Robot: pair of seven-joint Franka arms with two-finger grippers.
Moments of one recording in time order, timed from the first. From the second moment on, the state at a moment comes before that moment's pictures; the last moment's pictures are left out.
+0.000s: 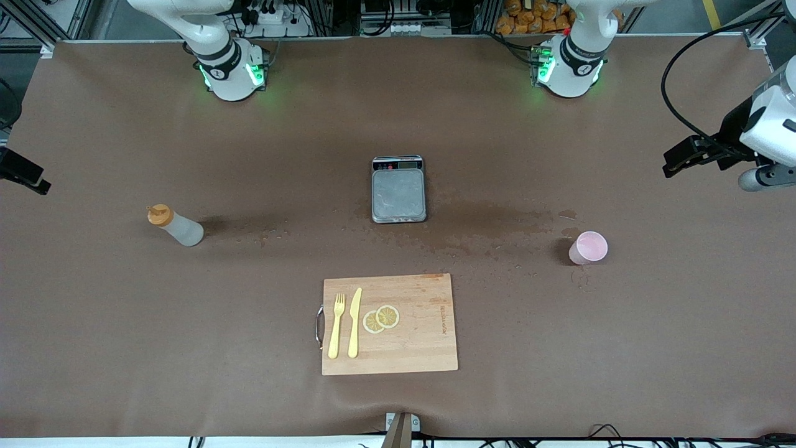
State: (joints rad) left arm 0.08 0.01 -0.17 -1.59 0.01 1.58 -0.22; right arm -0.01 0.04 -0.14 -1.52 -0.02 1.64 -0.04
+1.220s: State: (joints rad) left arm 0.13 0.10 -0.17 -2.04 0.01 2.17 -0.22; right arm -0.33 0.25 -0.15 -1.51 0.33 1.53 0.23
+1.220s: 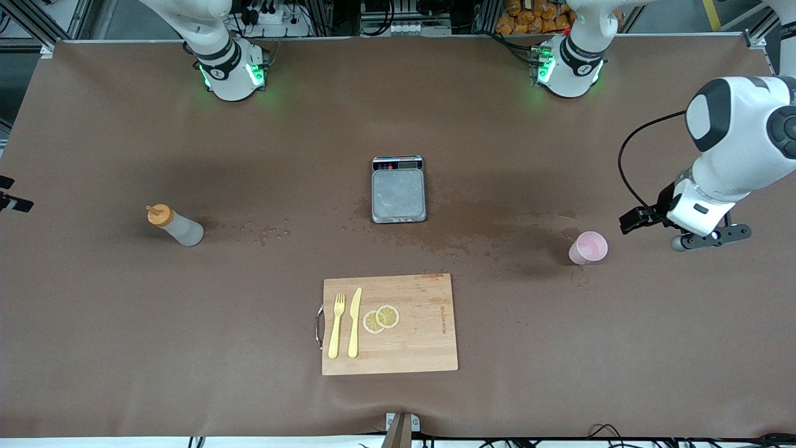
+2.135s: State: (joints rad) left arm 0.15 0.25 -0.17 -2.11 0.01 2.36 -0.22; right arm -0.55 0.59 -0.15 -1.51 0.73 1.35 0.53
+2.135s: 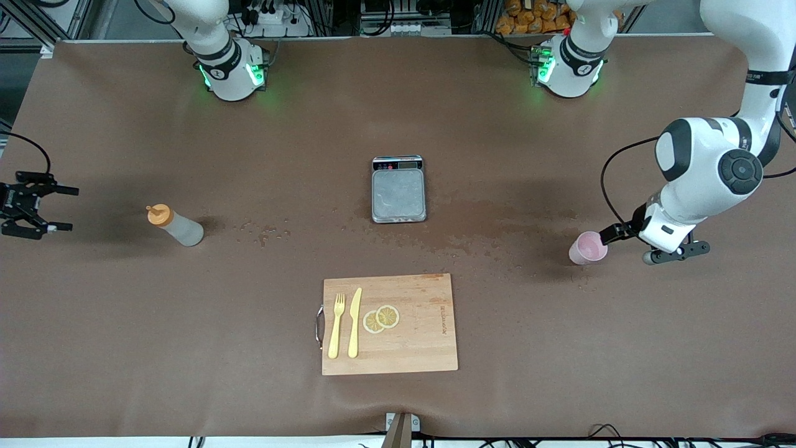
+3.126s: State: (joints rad) left arm 0.15 0.34 -0.17 -2.12 0.01 2.41 -0.22; right arm -0.54 0.84 -0.13 -1.51 0.90 1.34 0.63
